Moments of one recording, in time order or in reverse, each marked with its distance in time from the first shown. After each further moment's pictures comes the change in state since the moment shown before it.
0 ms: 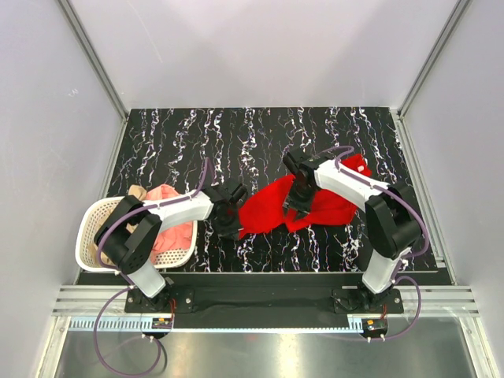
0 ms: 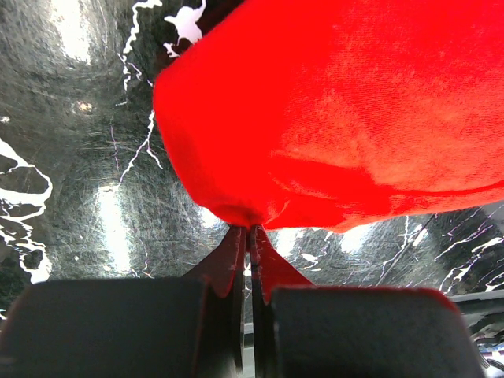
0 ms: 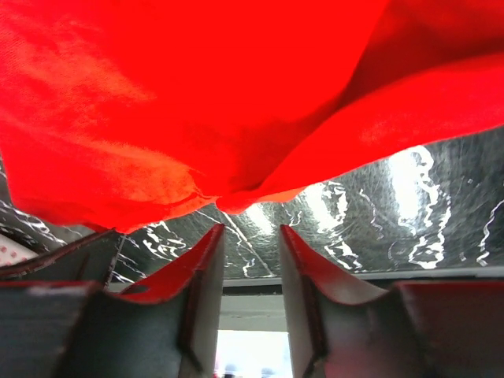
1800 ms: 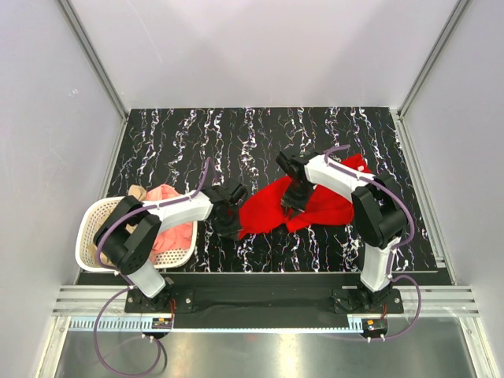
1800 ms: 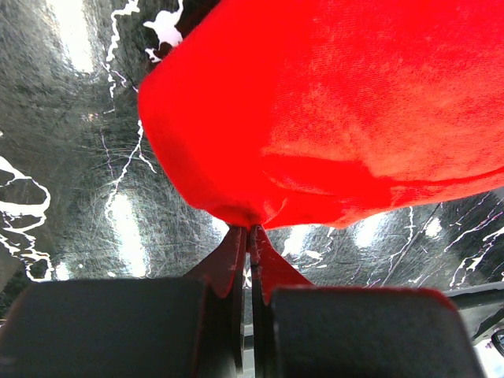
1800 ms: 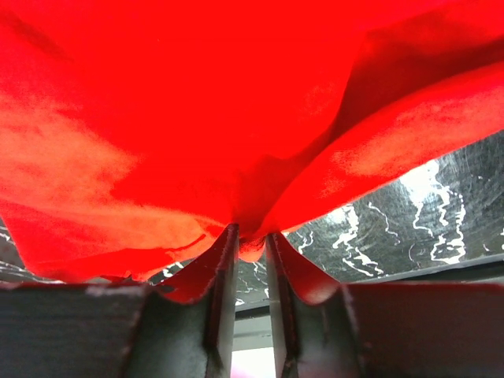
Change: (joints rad) left arm 0.000 -0.005 -0.007 0.016 0.011 0.063; right arm 0.013 0.131 0.104 -0.074 0.070 0.144
